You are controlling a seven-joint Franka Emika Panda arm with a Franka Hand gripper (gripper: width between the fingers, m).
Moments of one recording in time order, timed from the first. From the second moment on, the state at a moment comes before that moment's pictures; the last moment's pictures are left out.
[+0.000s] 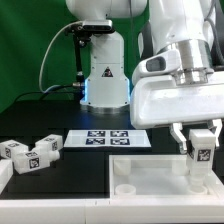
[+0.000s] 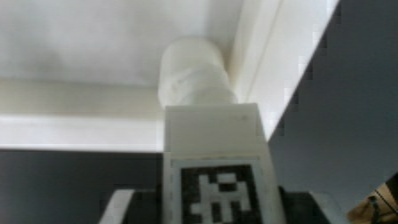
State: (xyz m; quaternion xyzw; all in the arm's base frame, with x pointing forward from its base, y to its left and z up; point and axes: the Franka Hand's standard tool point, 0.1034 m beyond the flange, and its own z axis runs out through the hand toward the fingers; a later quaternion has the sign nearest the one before) arm 0.622 0.114 0.085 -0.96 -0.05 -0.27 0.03
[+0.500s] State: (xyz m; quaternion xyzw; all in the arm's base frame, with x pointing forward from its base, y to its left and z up) arm 0.634 0.105 0.084 -0.96 -0.04 -0.29 0.03
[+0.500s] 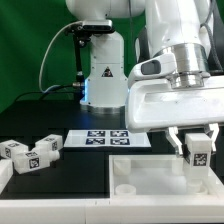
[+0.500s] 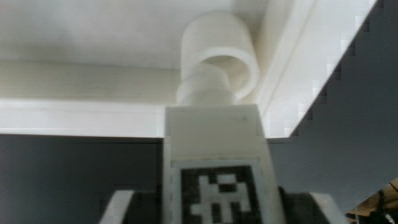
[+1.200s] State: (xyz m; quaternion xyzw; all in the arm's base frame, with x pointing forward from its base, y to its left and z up) arm 0.634 0.112 0.084 -0.95 -0.05 -0.31 0.03
